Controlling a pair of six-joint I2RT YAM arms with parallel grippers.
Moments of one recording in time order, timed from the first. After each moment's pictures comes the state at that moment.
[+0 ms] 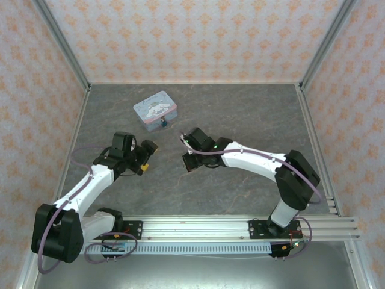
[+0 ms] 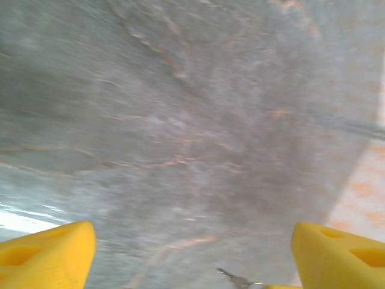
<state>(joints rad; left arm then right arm) -0.17 1.10 0.61 -0.37 0.35 -1.23 0.89 1.65 1.16 -0.49 -0.10 0.34</state>
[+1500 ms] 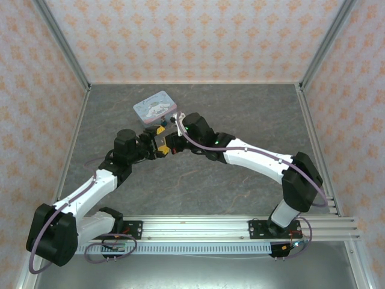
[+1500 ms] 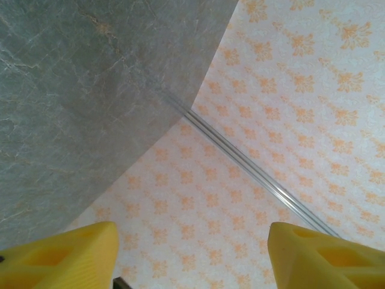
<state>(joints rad) -0.30 1.07 0.54 0.16 0.36 -2.07 0.90 1.63 1.26 -0.14 -0.19 0.45</state>
